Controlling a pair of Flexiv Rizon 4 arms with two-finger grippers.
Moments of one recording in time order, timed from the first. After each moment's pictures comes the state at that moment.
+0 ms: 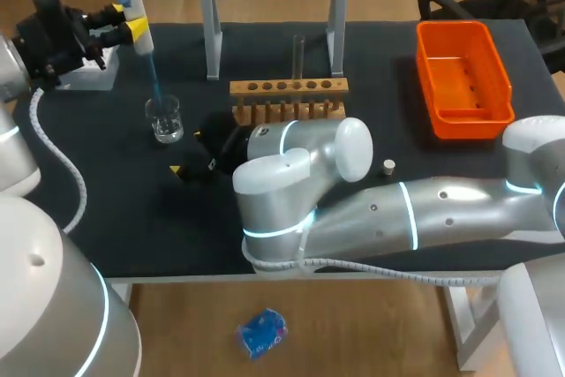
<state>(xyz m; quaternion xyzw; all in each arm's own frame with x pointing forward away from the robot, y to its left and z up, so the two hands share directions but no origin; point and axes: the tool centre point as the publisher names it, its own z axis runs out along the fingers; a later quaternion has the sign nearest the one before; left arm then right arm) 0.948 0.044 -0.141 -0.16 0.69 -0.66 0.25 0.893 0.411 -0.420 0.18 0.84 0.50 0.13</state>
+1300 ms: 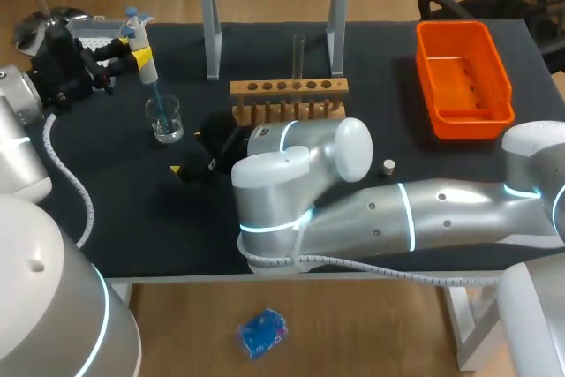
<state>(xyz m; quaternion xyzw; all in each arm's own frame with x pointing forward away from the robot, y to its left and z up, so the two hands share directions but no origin) 0.958 0.054 -0.210 -0.22 0.68 -0.66 0.22 0.893 0.412 -0.421 0.18 0.84 0.50 0.13</state>
